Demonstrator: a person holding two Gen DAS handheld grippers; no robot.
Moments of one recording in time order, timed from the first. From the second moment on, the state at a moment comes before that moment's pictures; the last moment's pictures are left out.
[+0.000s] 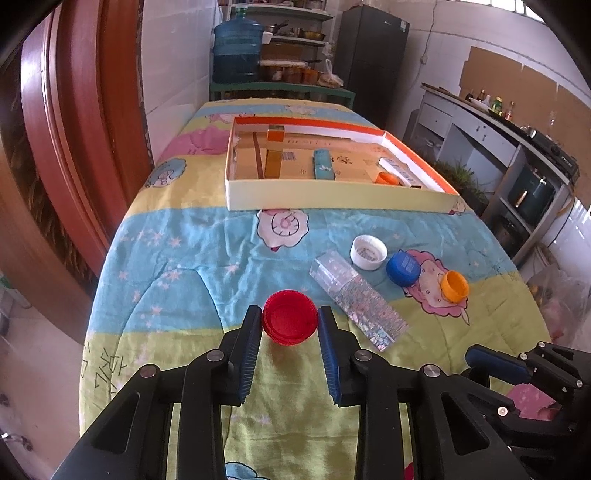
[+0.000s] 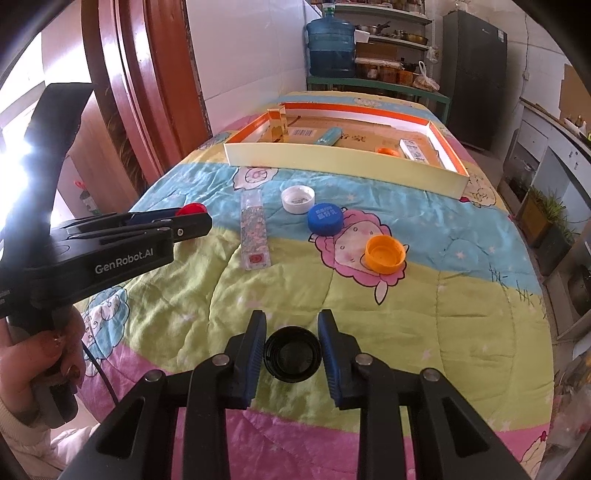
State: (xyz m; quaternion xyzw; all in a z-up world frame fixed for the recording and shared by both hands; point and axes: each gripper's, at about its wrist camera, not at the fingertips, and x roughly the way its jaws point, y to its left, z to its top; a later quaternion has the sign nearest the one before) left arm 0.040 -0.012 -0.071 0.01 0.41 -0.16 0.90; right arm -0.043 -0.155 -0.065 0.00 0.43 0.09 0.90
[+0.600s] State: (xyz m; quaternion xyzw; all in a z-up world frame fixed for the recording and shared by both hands) left arm 0.043 -0.029 -0.030 0.02 0.38 -0.17 0.91; right arm -0.025 -0.171 -0.038 0.01 0.39 0.08 0.92
